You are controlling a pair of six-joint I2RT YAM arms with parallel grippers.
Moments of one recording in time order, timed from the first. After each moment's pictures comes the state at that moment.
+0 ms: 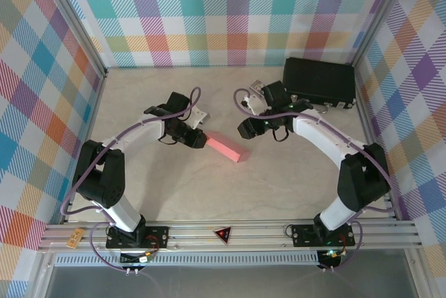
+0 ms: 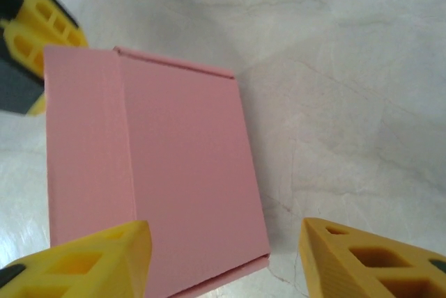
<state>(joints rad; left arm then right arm) -0.40 1.65 1.16 -0.70 0.44 0.10 0.50 1.59 1.24 -0.63 -0.41 -0.12</state>
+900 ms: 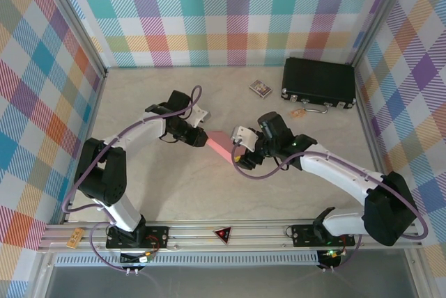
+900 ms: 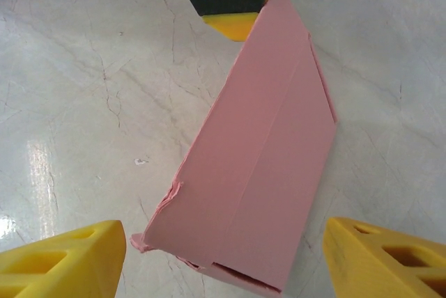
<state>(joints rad) -0.40 1.68 1.19 -0.71 0.44 0.10 0.71 1.30 0.86 -0.33 -0.31 -0.52</state>
